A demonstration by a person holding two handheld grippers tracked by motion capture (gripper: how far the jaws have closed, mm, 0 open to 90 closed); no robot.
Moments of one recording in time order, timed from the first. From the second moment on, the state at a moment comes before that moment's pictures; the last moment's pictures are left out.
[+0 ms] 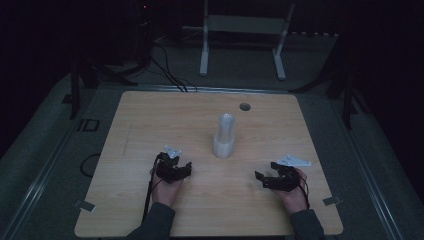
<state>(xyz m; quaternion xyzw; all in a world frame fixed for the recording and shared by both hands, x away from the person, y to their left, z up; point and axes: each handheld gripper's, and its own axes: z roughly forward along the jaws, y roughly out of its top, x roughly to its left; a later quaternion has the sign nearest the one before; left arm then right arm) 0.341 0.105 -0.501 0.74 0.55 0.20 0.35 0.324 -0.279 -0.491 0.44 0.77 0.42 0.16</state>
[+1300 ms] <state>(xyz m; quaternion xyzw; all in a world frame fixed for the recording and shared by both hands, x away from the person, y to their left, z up) 0.351 0.075 -0.455 0.78 0.43 0.21 0.41 0.335 -0.247 -0.427 0.39 0.79 0.43 0.20</state>
